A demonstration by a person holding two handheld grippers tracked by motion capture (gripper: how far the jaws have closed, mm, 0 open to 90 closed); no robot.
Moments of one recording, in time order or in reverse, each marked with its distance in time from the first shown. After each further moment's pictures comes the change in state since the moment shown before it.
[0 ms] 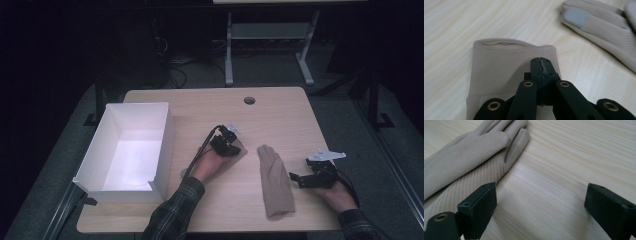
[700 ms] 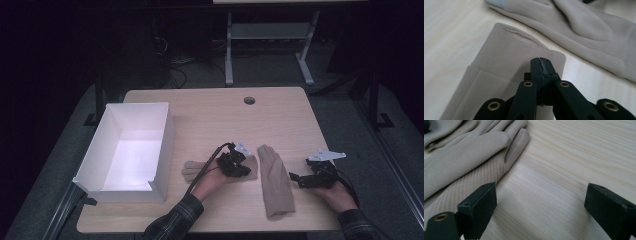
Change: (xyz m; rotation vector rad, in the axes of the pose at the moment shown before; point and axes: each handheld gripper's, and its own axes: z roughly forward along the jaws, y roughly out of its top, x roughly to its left) left arm -0.058 -0.023 -0.009 0.021 -0.149 0.094; right arm 0.000 0.000 0.000 0.000 0.000 0.000
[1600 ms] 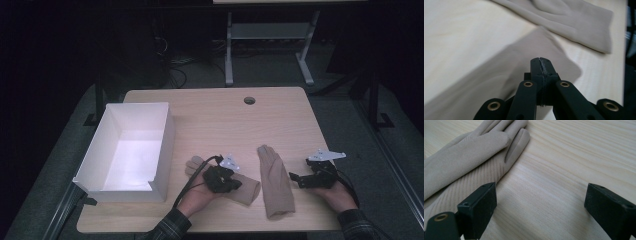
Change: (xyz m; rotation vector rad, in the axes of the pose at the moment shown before) left arm -0.026 -0.034 -0.050 -0.036 0.021 0.005; right arm 0.000 0.000 0.000 -0.001 0.000 0.003
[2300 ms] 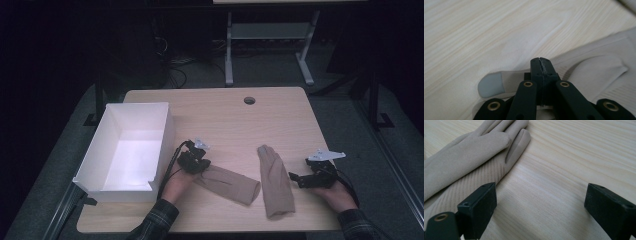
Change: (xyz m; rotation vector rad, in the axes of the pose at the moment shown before) left arm 0.065 -0.027 -0.022 0.036 0.304 -0.205; right arm 0.000 0.000 0.001 -0.006 0.001 -0.011
